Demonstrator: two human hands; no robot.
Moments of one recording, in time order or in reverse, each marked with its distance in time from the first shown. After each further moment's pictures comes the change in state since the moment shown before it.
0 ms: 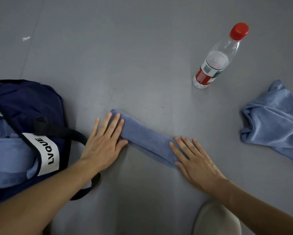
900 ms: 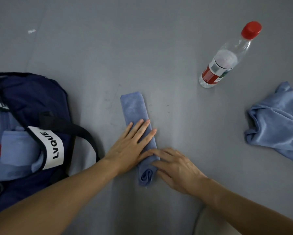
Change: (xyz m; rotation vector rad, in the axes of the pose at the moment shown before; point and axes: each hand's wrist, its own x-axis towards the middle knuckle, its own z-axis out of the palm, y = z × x) left_hand 0.007 0.052 0.004 -0.208 0.056 0.297; right_hand 0.035 -0.056 -0.020 0.407 0.024 -0.235
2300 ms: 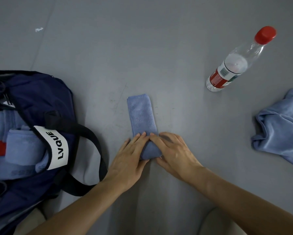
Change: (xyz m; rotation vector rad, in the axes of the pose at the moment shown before) left_hand -0.037 0.023 0.006 -0.474 0.094 -0.340; right_hand 0.047 0.008 -0.001 -0.134 0.112 0.142
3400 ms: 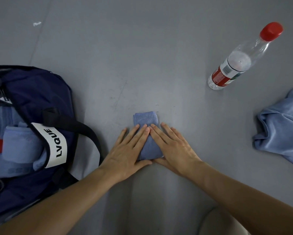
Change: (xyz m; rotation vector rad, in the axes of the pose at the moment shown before) left_hand 0.018 -0.016 -0.016 0.342 -0.103 0.181; right_hand 0.008 0.006 0.006 -0.107 -0.199 0.018
